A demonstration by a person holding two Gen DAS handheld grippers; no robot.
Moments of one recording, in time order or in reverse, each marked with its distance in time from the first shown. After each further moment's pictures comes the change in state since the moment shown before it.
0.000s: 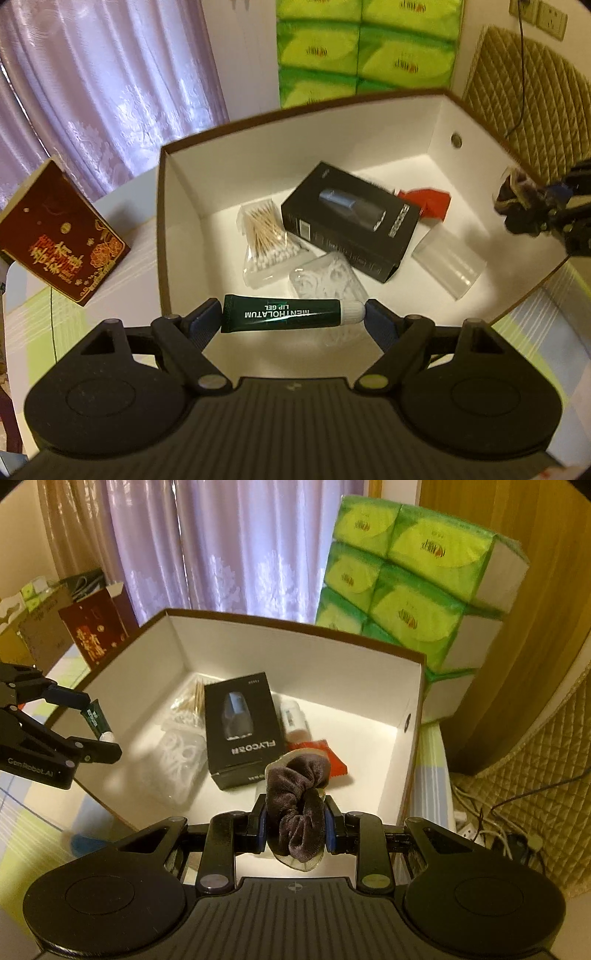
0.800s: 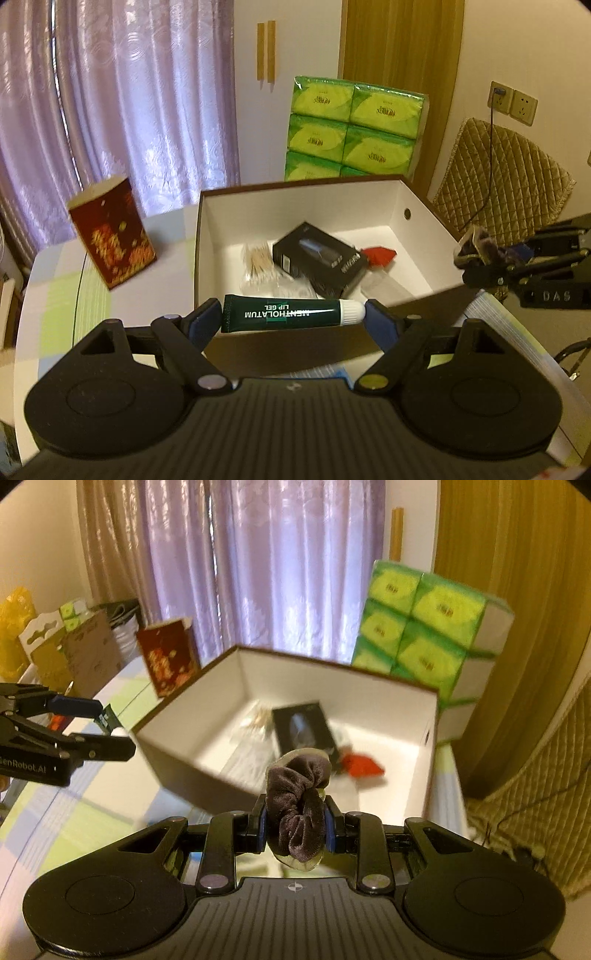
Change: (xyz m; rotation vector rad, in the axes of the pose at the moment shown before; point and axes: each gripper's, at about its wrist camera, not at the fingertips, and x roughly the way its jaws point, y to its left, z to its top) left arm -0.126 -0.019 -0.060 -0.143 -0.285 -0.015; right arm -0.088 0.059 -0.032 -0.015 -0.171 0.038
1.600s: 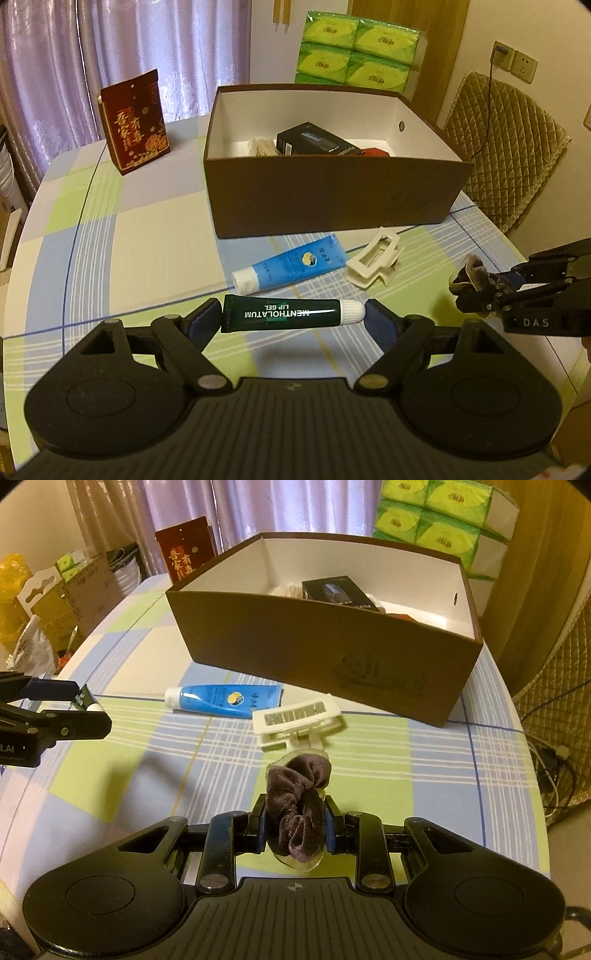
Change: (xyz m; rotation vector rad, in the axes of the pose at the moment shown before) left arm -0.051 -0.011 -0.115 -0.076 0.144 0.009; right arm -0.007 0.055 -0.119 0.060 0.211 0.022
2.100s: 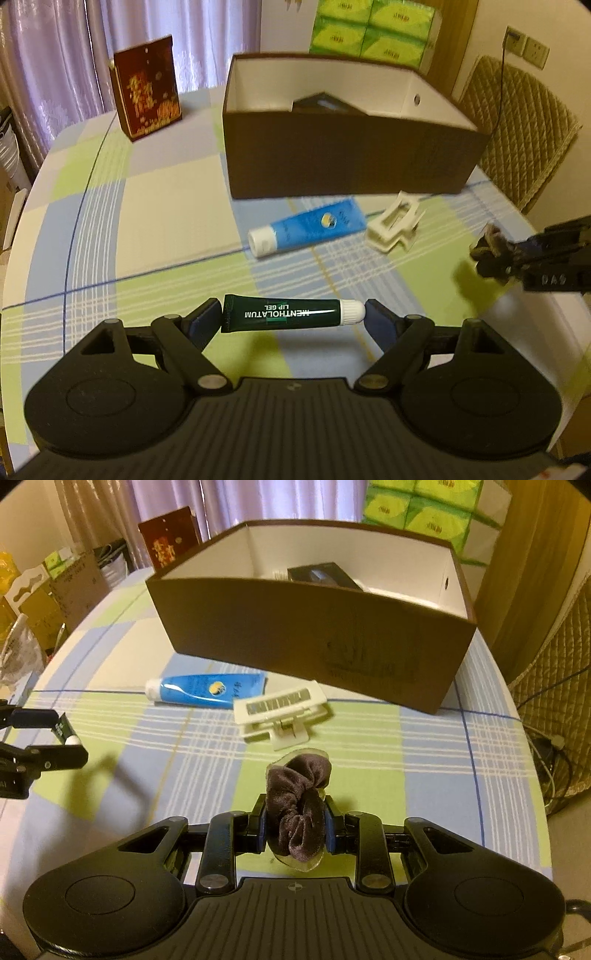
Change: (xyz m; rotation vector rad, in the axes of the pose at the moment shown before) left arm 0.010 0.015 -0.028 -0.021 0.051 0.018; right arm 0.011 -0.006 -0.004 0.018 0.020 -0.024
